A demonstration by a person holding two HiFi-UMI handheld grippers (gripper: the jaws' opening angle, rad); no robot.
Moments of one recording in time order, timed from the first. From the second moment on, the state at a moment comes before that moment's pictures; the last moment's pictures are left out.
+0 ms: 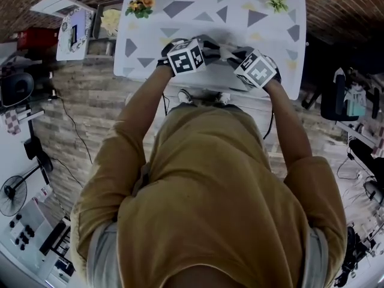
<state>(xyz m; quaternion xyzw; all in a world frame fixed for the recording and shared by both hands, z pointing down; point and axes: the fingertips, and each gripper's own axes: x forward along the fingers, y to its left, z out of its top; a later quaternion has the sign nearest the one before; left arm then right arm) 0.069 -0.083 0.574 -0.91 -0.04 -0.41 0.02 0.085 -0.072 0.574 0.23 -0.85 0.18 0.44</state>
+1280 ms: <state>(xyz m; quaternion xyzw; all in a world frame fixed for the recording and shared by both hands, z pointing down) 0.063 -0.154 0.591 -0.91 -0.05 -0.37 -0.20 0.118 -0.145 0.584 0.23 -0.82 0.38 0.35</state>
